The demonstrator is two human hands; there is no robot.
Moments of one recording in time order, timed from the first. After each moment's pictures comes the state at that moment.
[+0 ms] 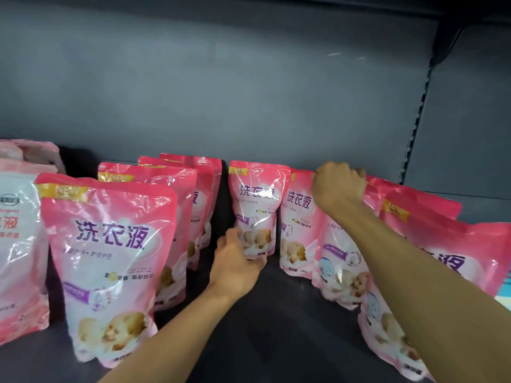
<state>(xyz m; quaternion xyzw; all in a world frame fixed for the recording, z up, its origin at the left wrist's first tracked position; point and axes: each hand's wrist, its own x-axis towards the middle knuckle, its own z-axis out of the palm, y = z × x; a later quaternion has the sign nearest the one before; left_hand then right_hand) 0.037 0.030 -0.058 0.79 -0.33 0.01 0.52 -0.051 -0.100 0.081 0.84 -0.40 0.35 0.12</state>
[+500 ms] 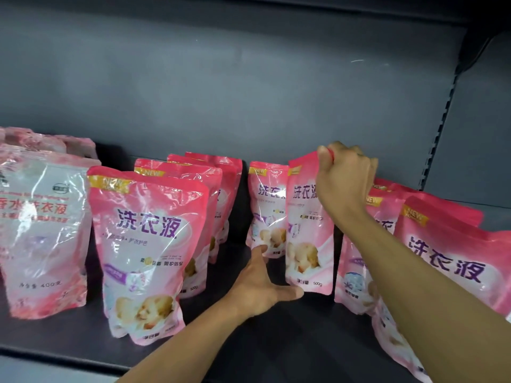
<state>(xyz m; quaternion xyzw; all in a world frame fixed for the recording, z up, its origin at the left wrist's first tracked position) 0.012 0.053 -0.071 0.74 -0.38 -0.19 0.52 -0.046 -0.067 0.083 0.77 -0.23 0.60 0.03</state>
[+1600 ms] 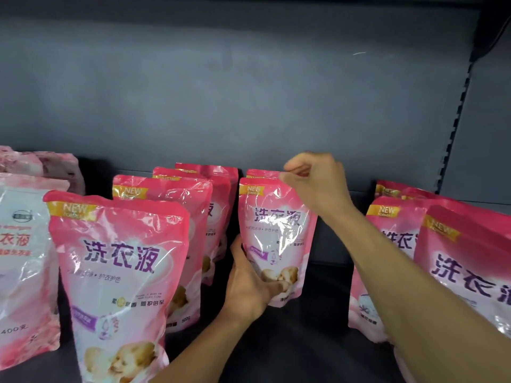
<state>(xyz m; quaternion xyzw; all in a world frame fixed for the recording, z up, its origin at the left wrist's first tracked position) 0.053 0.021 -0.079 0.71 -0.33 -0.06 0.62 -0.010 -0.078 0.083 0.84 -0.13 0.48 -0.23</state>
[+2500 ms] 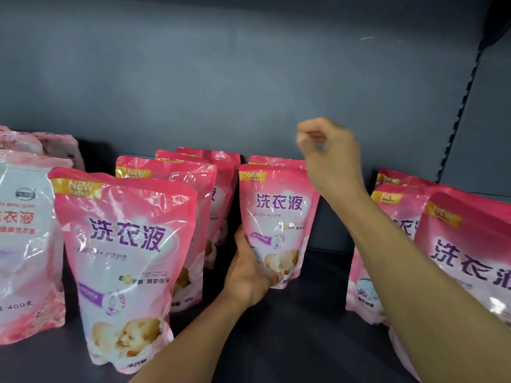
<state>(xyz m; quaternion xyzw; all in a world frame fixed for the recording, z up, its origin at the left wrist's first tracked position) 0.057 0.021 -0.086 0.71 -0.33 -0.10 0.62 -0.024 -0.060 0.093 0.80 -0.09 0.55 -0.22</state>
